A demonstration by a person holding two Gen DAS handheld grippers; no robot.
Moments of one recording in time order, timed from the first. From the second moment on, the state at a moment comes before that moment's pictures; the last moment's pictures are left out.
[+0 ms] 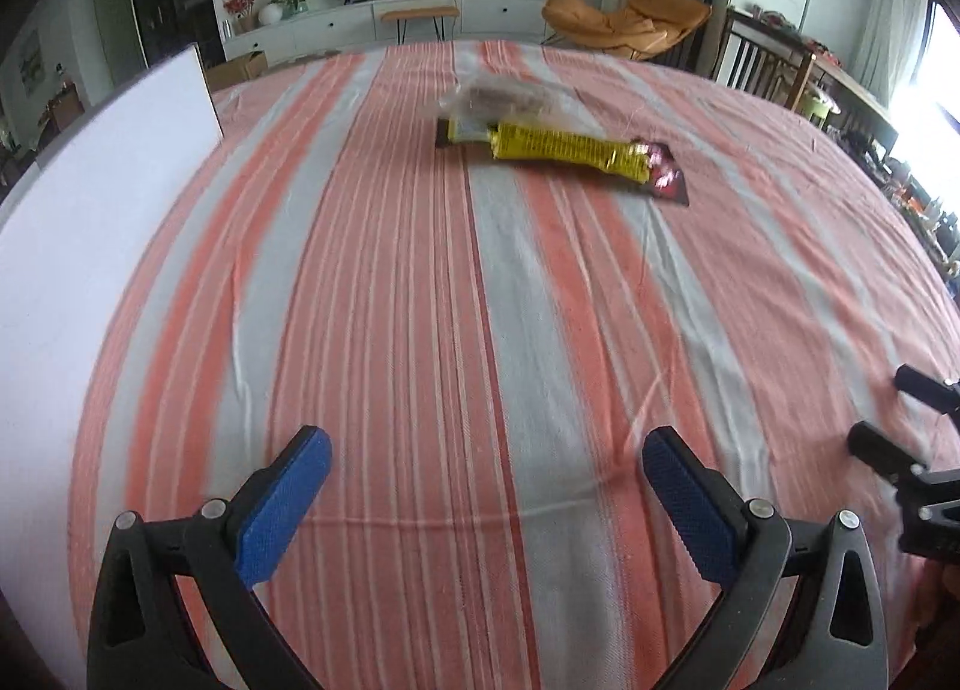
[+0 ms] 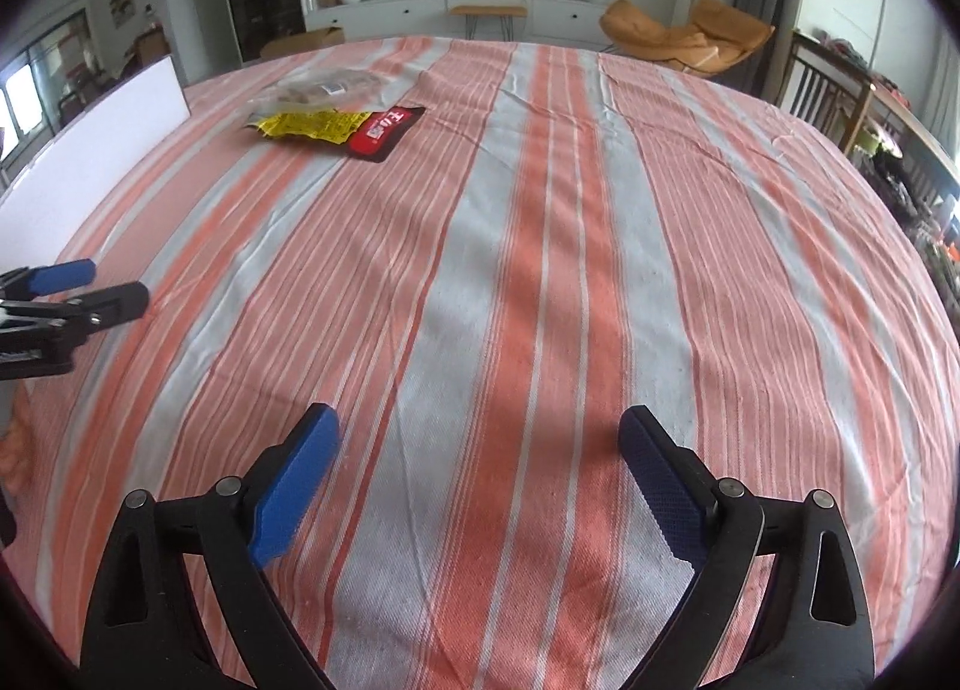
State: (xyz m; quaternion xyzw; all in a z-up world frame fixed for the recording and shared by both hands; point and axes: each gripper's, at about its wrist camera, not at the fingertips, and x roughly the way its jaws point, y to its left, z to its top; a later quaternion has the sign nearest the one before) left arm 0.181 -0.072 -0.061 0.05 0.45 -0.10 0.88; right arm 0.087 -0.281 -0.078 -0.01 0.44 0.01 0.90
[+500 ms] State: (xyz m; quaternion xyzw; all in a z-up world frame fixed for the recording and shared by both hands) left arm 0.180 -0.073 -0.063 0.05 0.45 -0.11 0.89; right arm 0.084 -0.282 -0.078 -0.01 0.44 0.02 0.90
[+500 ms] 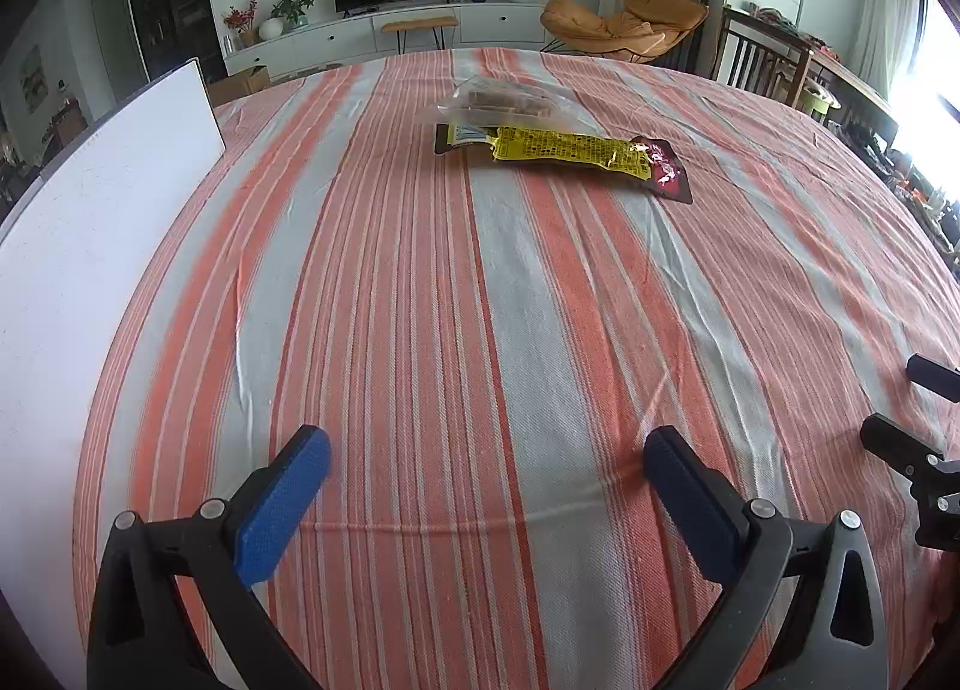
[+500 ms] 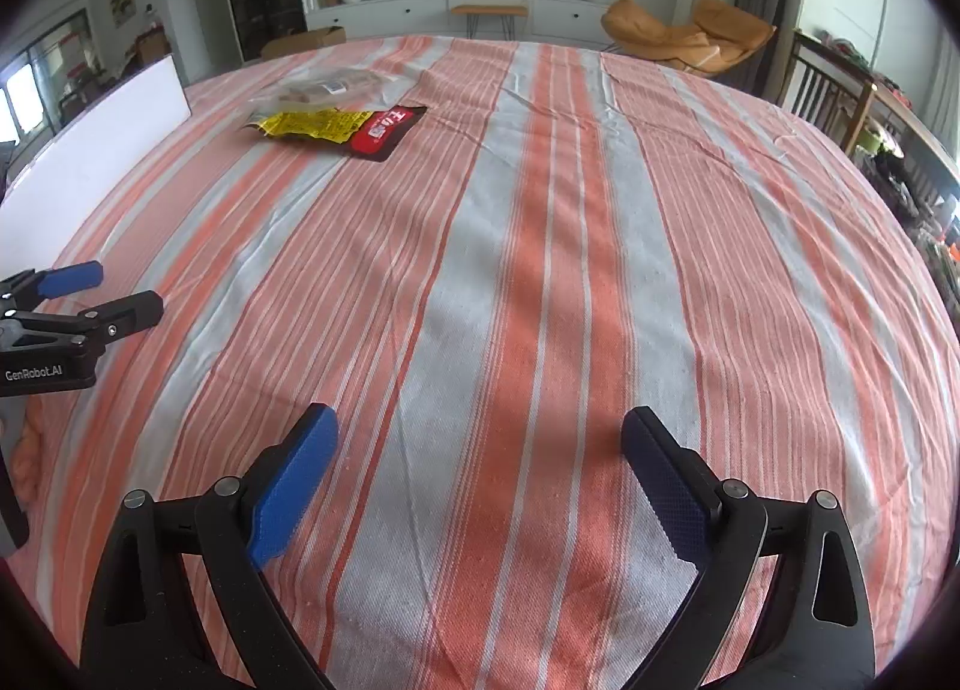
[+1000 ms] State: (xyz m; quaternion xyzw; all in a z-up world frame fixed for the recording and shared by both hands) left arm 0.180 -0.073 -0.063 0.05 0.45 -0.11 0.89; right arm 0.084 -0.282 -0.078 -0.01 0.44 0.02 0.90
